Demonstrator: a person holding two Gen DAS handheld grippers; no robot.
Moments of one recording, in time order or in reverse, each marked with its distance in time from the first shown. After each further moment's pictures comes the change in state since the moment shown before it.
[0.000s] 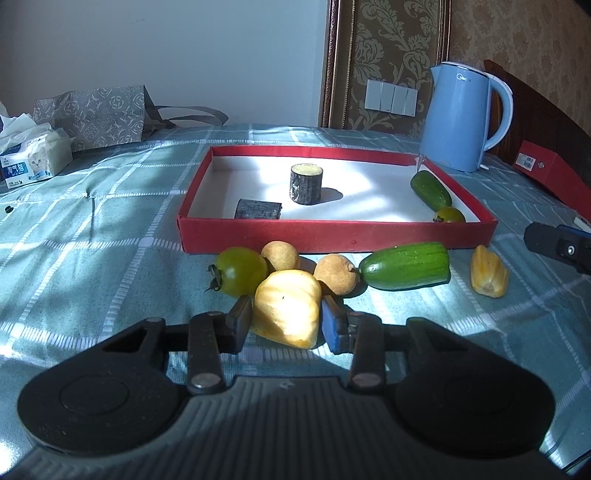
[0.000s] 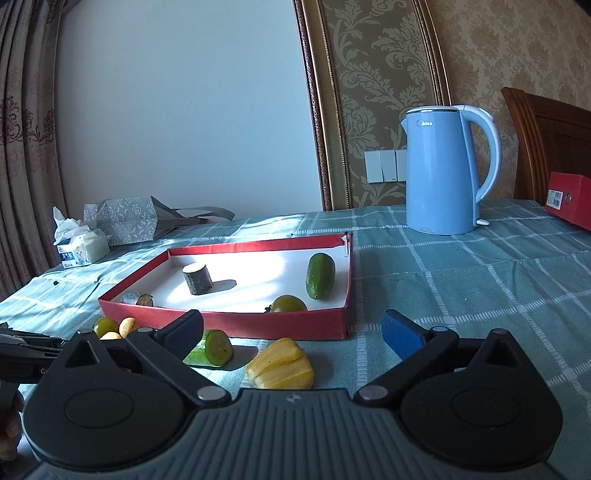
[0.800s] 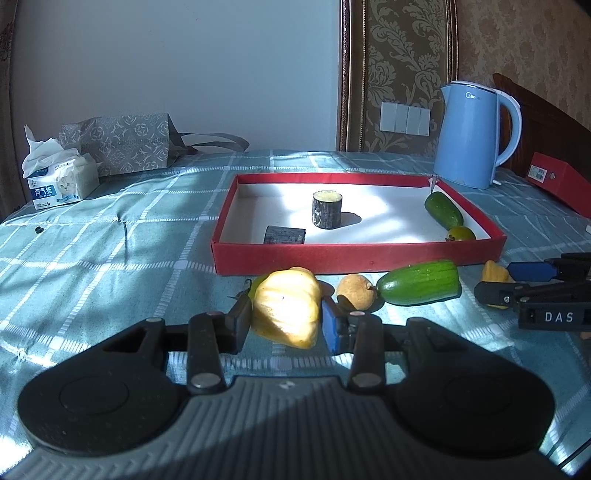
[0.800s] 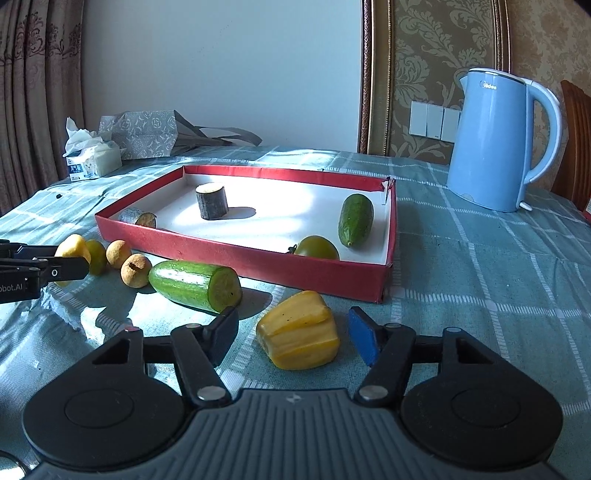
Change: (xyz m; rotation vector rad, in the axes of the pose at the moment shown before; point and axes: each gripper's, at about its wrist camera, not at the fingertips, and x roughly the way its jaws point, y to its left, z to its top) left arm -0.021 0.001 0.002 0.015 -0.075 0.067; right arm 0.047 0.017 -0.006 -0.160 0.226 0.038
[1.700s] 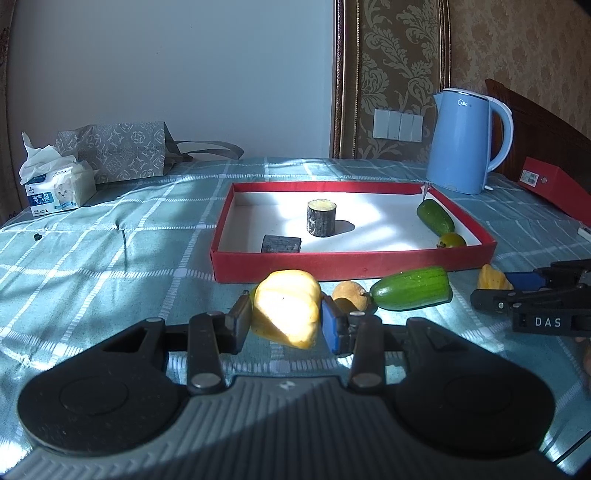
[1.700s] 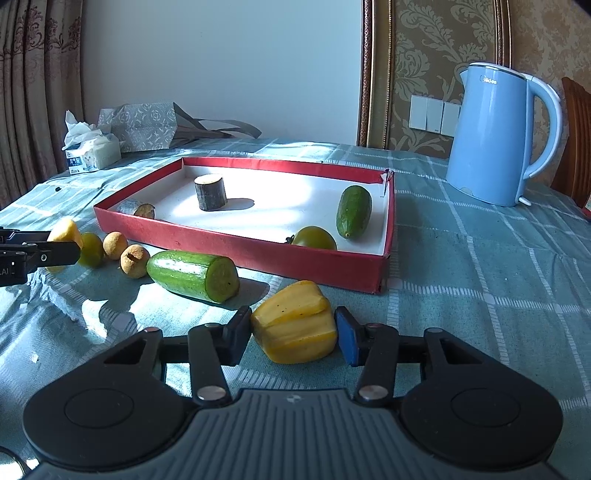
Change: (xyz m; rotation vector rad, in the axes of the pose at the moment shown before) left arm -0.009 0.002 0.002 0.007 -0.022 -0.022; right arm -0.004 -0.001 -0.001 -0.008 0.014 -0.006
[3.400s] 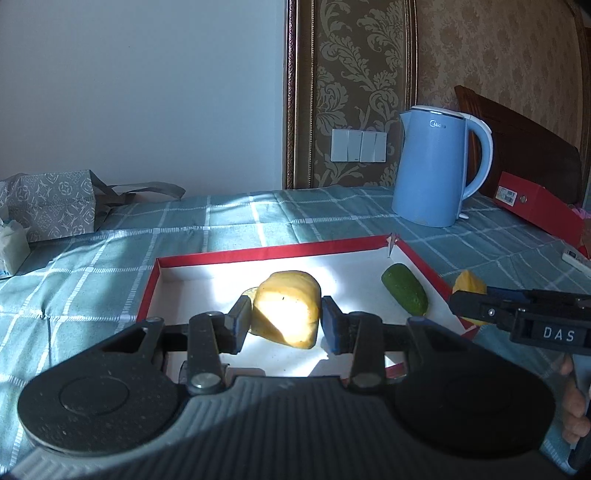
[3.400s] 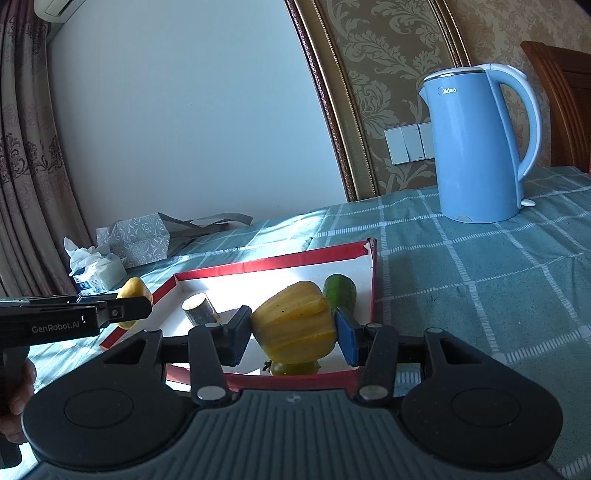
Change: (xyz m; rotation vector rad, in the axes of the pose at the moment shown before) left arm 0.075 -0.042 0.092 0.056 -0.016 -0.131; right arm 0.010 -0.061 0.039 0.283 -0.206 0.115
